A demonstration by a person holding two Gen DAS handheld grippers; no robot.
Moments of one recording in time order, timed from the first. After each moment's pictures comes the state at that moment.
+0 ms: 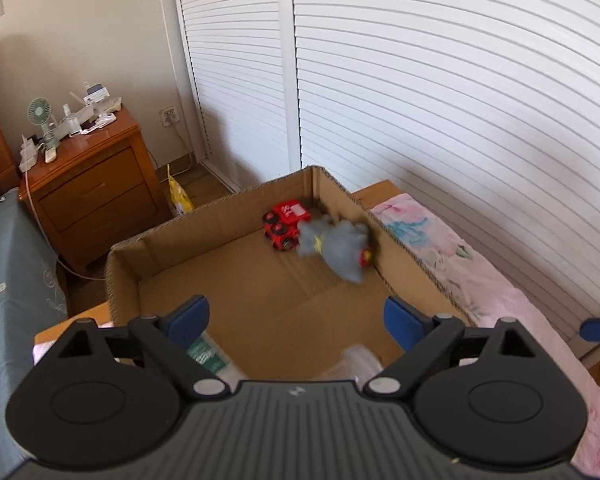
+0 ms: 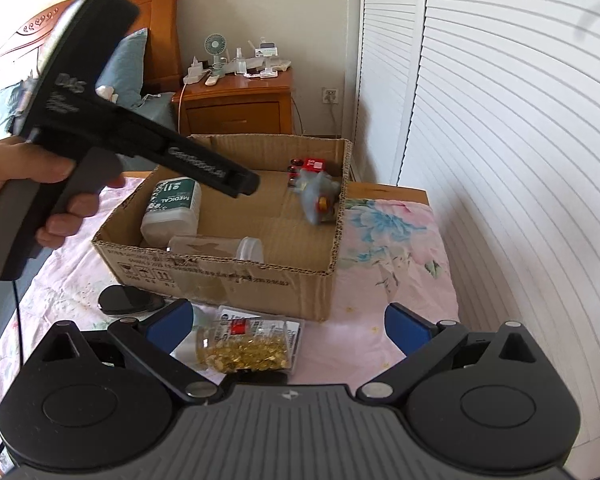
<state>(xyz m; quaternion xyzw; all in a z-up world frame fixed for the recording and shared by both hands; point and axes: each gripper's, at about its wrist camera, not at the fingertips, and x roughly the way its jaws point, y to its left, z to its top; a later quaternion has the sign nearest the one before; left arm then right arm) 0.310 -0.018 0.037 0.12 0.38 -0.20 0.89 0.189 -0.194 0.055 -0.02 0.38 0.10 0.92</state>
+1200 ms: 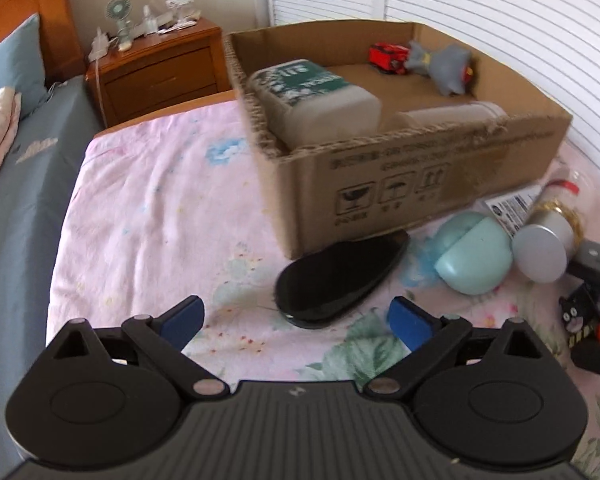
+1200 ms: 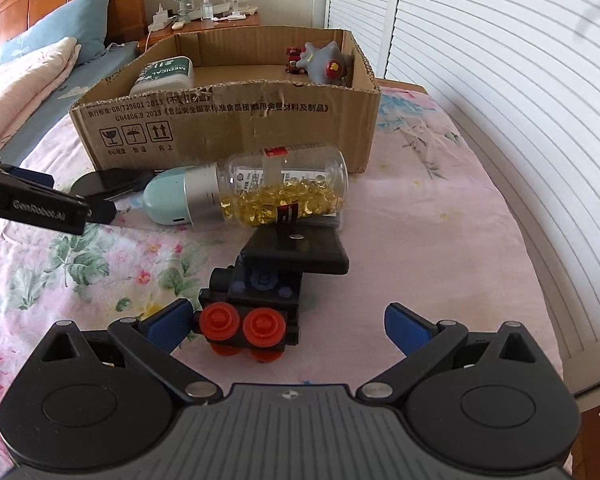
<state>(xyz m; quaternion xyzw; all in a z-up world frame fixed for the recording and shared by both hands) 0.220 0.091 -0.080 0.07 0.44 -0.10 0.89 0.147 -0.143 -0.053 -0.02 0.44 0.02 0.90</state>
